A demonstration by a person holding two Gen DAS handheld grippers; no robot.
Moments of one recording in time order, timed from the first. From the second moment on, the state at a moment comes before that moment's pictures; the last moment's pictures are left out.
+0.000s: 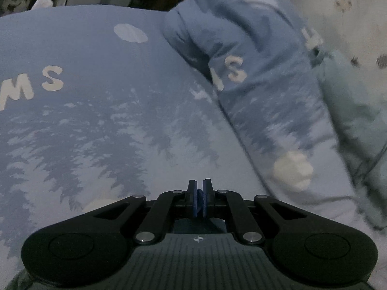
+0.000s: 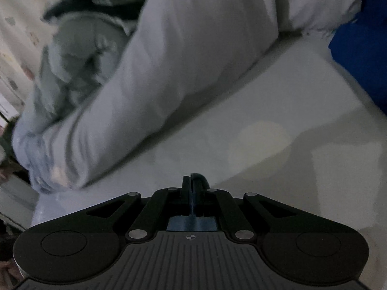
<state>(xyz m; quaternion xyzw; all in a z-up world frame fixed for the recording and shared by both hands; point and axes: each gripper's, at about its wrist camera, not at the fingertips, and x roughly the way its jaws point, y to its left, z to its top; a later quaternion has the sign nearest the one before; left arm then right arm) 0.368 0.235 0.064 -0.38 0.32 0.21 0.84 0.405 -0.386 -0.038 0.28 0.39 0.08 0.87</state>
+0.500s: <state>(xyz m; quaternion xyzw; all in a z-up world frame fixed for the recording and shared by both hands) 0.304 0.206 0.086 -0.27 0.27 0.05 0.92 0.333 -0.272 0.039 0.13 0.37 0.20 0.90</state>
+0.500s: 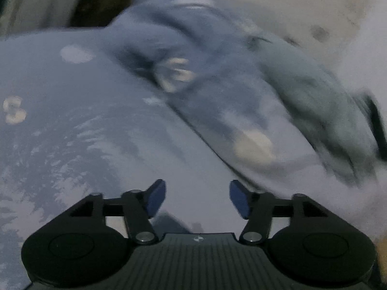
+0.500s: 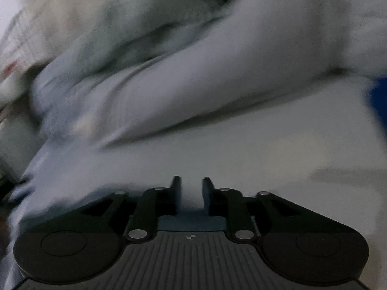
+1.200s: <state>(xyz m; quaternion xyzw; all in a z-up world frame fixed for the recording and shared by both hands) 0.161 0.085 0.037 0.04 0.26 -0.02 0.97 0.410 -0.091 0.033 -0.02 0.37 0.14 0.92</state>
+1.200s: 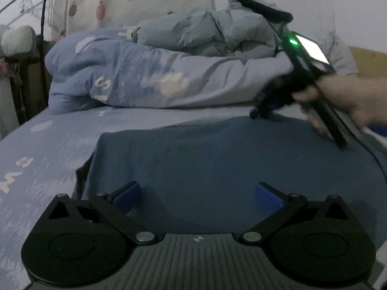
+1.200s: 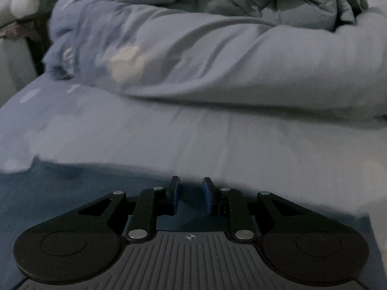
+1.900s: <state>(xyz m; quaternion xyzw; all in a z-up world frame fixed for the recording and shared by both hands) 0.139 0.094 0.064 0.00 0.23 -0.04 0.97 0.162 -0.253 0.197 0.10 0.26 0.16 0.95</state>
